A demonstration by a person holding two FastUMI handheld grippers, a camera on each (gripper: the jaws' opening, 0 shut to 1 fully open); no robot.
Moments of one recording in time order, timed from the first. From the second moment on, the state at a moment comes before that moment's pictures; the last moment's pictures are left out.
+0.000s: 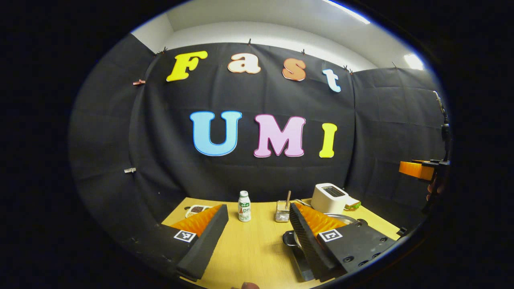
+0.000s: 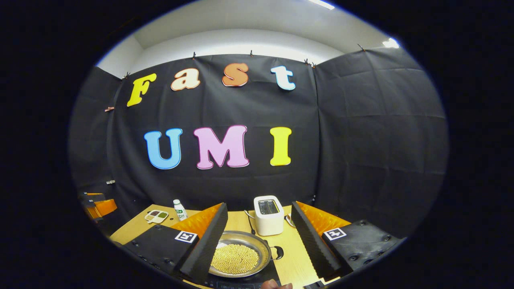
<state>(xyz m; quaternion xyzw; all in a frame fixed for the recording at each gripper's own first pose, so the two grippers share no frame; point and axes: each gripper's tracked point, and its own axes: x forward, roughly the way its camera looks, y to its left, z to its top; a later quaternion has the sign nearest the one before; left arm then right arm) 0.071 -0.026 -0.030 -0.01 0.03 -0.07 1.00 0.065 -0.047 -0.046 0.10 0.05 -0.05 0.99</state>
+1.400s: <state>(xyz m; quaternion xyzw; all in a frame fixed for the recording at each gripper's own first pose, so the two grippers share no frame) 0.020 0.009 0.007 0.00 -0.02 -0.03 1.00 0.012 -0.027 -0.008 0.05 0.01 -0.05 1.00</state>
